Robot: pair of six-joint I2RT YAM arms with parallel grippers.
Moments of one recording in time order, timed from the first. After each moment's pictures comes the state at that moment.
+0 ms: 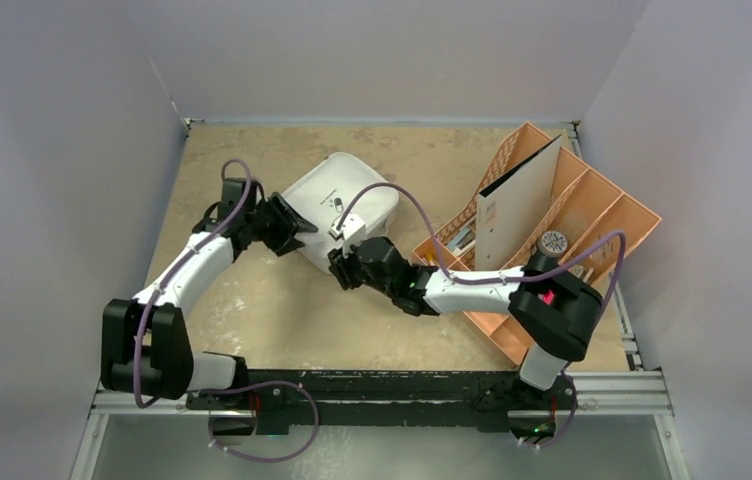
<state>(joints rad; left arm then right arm) -0.13 1.34 0.83 -0.34 0.37 -0.95 1.04 1.70 0.92 0.35 0.14 0.15</state>
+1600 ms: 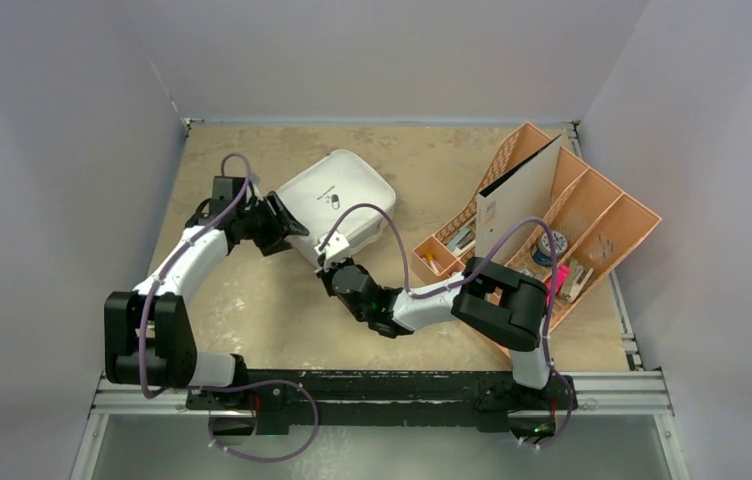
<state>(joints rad) -0.05 1.37 0.89 -0.43 0.43 -0.69 1.18 1.95 0.96 0.70 0.55 0.15</state>
